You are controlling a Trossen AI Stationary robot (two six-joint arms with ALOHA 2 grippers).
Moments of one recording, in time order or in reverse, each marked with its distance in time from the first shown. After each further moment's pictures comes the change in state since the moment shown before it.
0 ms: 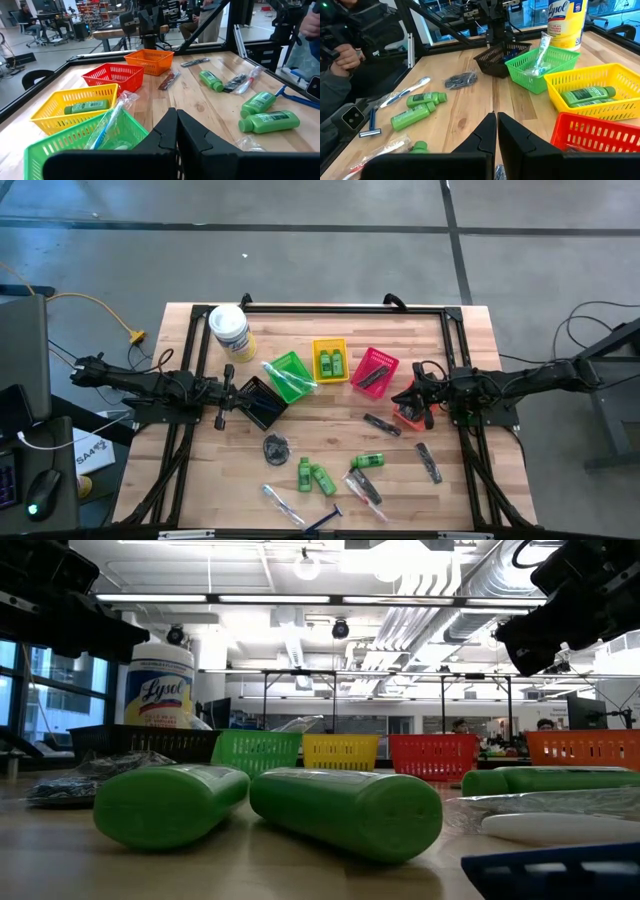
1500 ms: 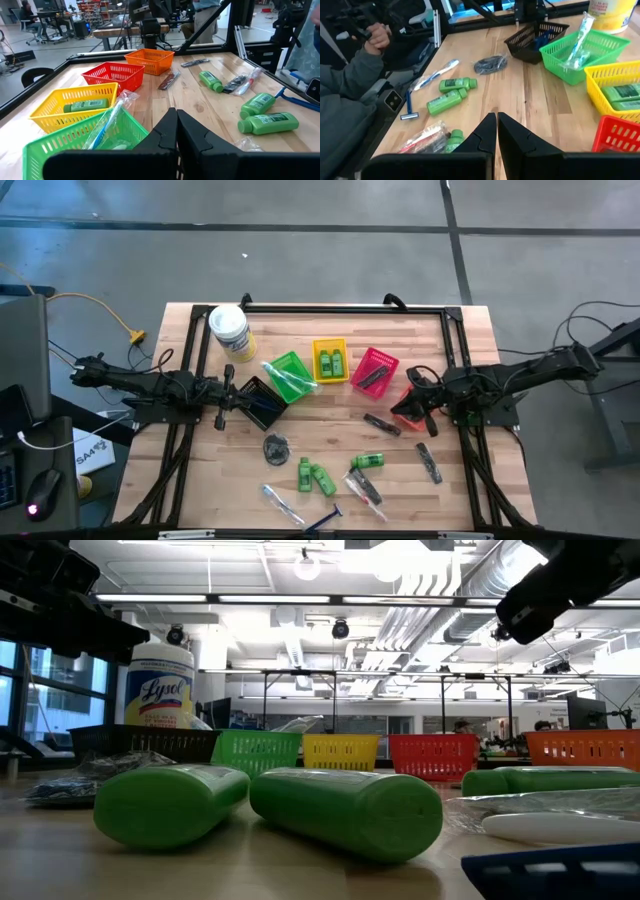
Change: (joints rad) left arm 0.000 0.000 0.000 -0.001 -0.002 -0.016; right arm 0.108 0.185 0.258 -0.220 -0.043 0.042
